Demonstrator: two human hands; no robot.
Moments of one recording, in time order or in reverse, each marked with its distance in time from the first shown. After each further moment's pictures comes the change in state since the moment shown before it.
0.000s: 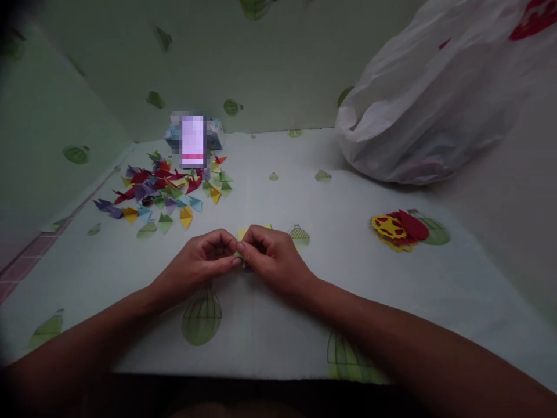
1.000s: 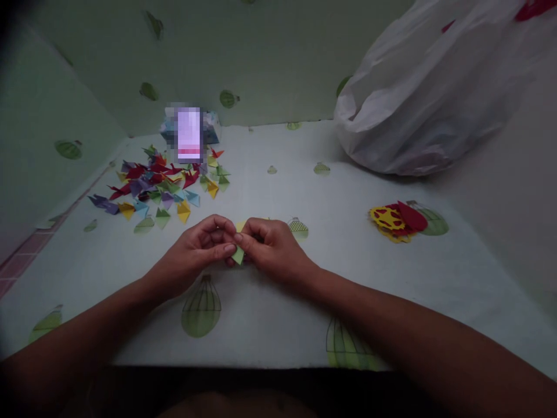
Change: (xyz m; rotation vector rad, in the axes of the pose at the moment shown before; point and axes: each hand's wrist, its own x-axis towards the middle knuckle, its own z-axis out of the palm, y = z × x) left_hand 0.000 0.002 -0.002 -0.137 -0.032 -0.019; right_hand 0.001 -0.002 -0.002 0.008 -0.052 0.014
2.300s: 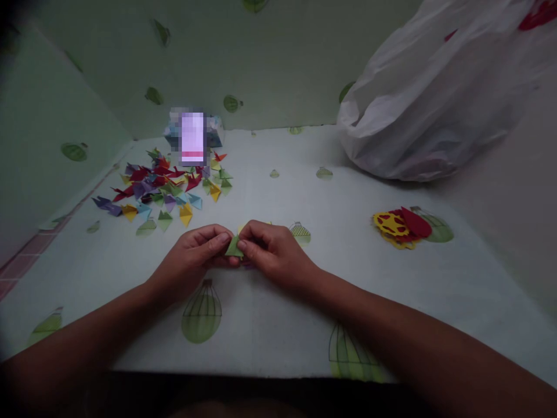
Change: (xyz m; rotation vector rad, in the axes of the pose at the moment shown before) left_hand 0.000 -0.008 -0.001 -0.109 0.120 -0.042; right_hand 0.002 0.005 -0.004 0.034 -0.080 -0.098
